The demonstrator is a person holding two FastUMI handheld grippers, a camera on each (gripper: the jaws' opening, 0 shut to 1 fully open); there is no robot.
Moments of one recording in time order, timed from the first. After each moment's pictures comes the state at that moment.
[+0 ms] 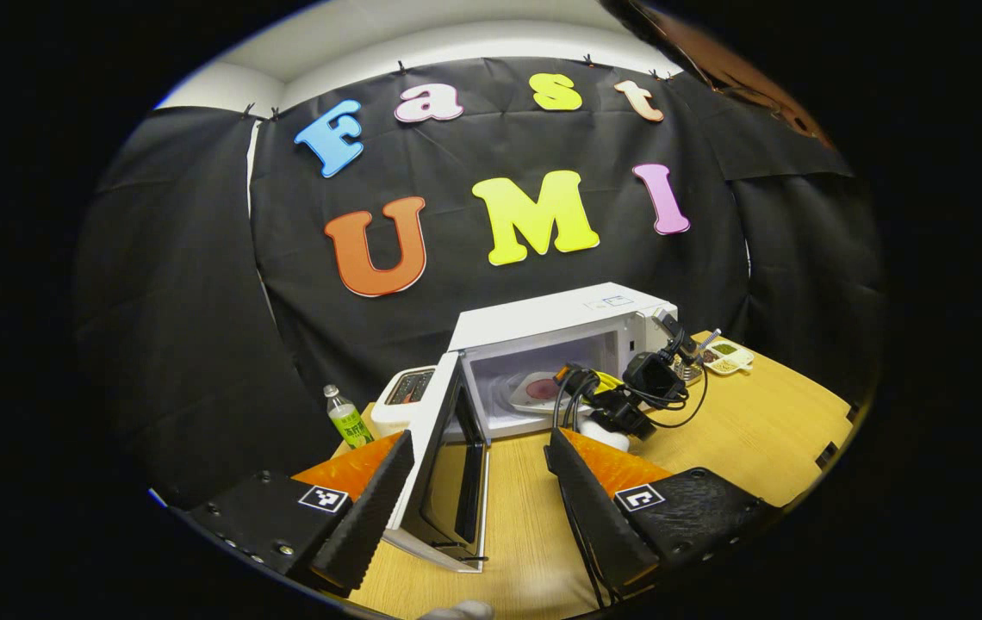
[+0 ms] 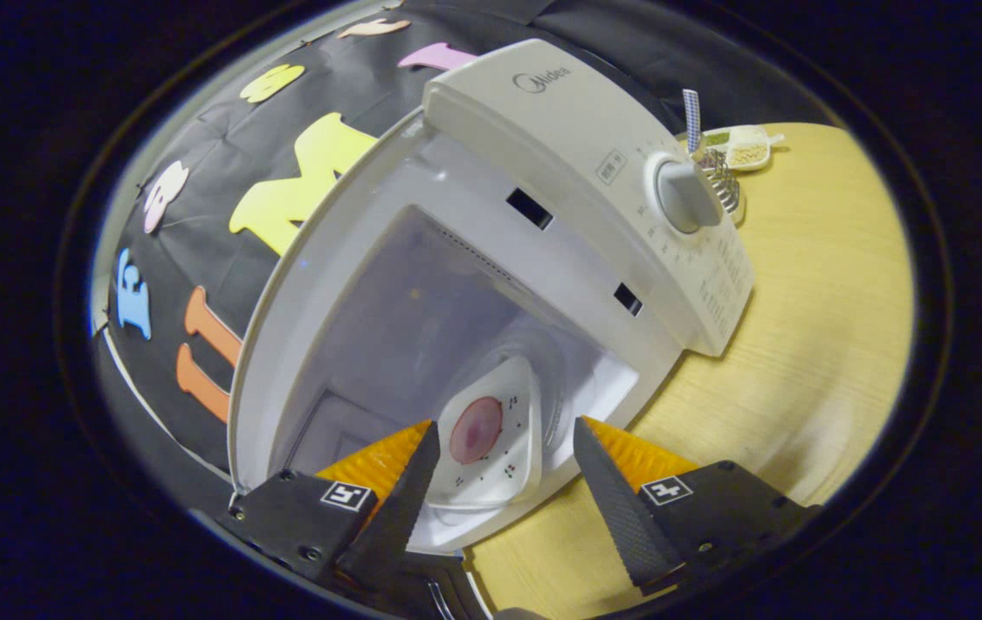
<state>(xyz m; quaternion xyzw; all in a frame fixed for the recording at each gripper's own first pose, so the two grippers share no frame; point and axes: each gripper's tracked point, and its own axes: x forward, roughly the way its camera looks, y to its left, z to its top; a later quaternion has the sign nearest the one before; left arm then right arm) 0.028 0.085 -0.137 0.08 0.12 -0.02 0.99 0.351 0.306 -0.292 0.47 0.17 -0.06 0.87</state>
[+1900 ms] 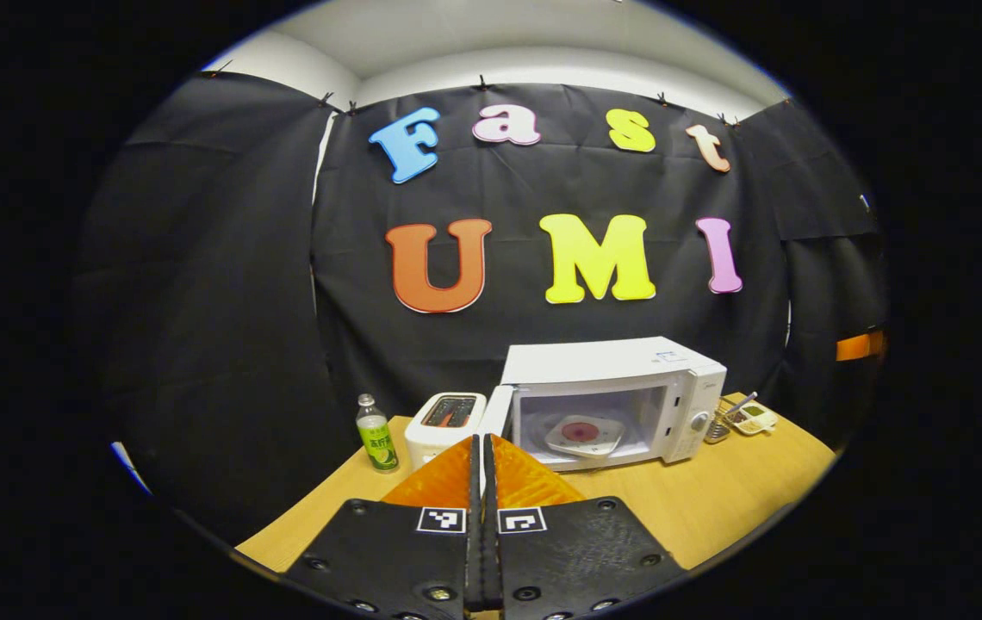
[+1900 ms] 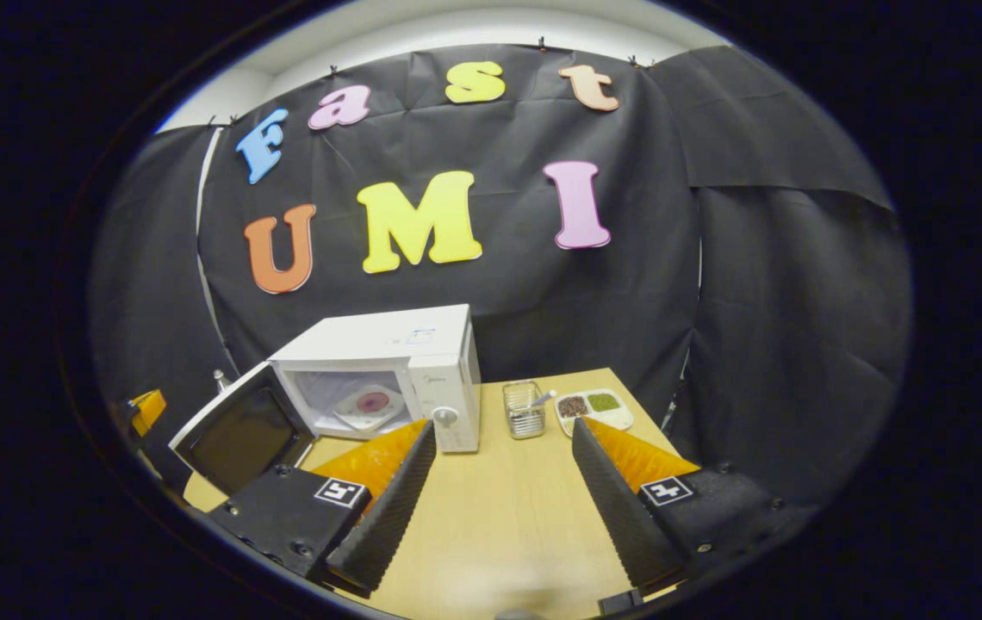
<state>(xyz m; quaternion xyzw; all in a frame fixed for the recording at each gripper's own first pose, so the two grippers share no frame) 0.051 0.162 -0.132 -0.01 0.08 0.06 0.99 0.065 0.024 -0.102 0.09 0.17 -0.02 0.98</state>
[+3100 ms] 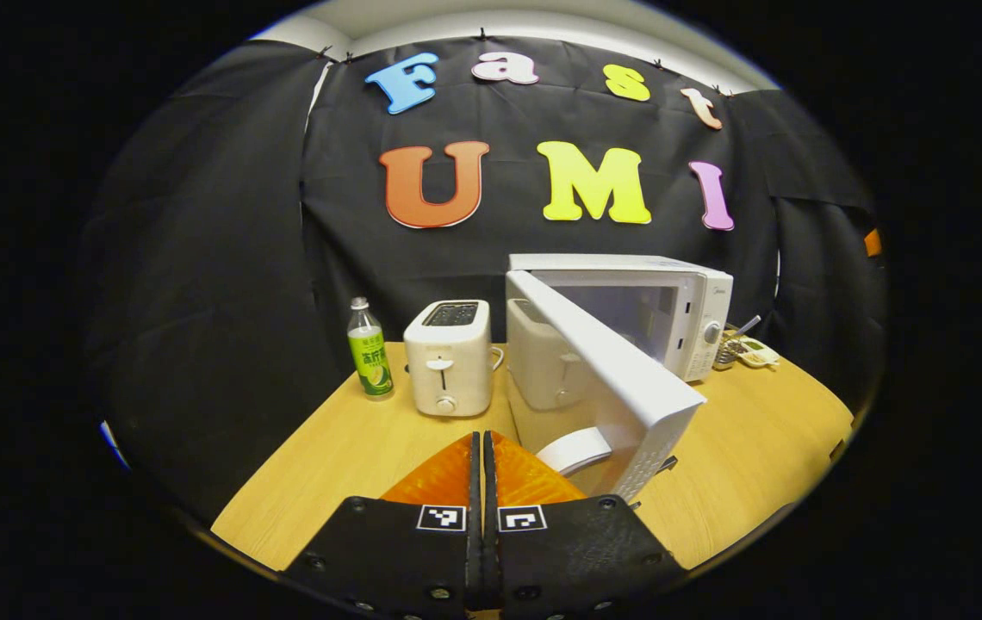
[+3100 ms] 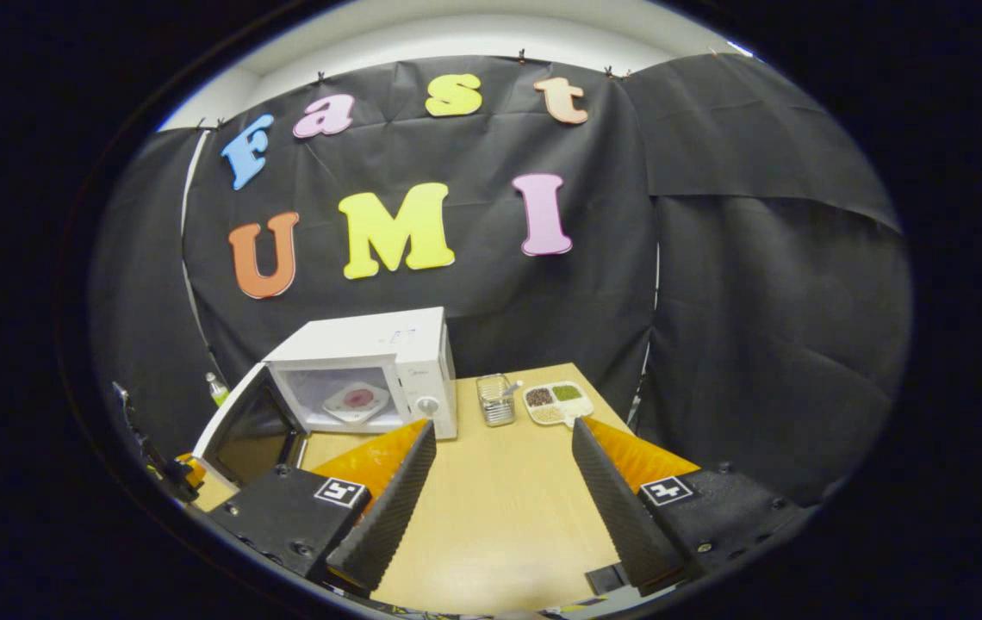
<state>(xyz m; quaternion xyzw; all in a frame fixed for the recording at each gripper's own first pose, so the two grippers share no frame) 0.028 0.149 -0.255 -0.01 0.16 -0.01 0.99 -0.010 0.019 -0.073 0.08 0.17 -0.08 0.98</state>
